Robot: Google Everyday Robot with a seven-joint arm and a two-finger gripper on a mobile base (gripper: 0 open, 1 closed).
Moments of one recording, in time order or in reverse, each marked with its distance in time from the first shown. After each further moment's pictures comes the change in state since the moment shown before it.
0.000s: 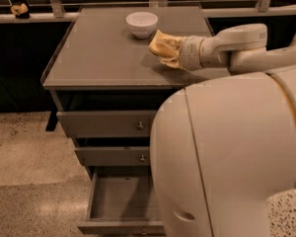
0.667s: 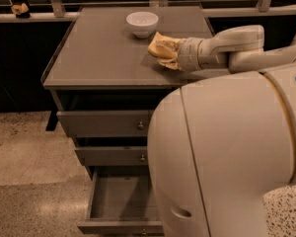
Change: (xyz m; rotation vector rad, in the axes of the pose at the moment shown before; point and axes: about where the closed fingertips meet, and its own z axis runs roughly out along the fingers) arm 0.002 0.006 0.006 -0.012 -0.003 0.004
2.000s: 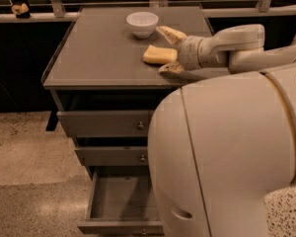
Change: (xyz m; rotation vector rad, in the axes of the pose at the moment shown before) arm 0.000 0.000 0.000 0.000 0.000 0.000
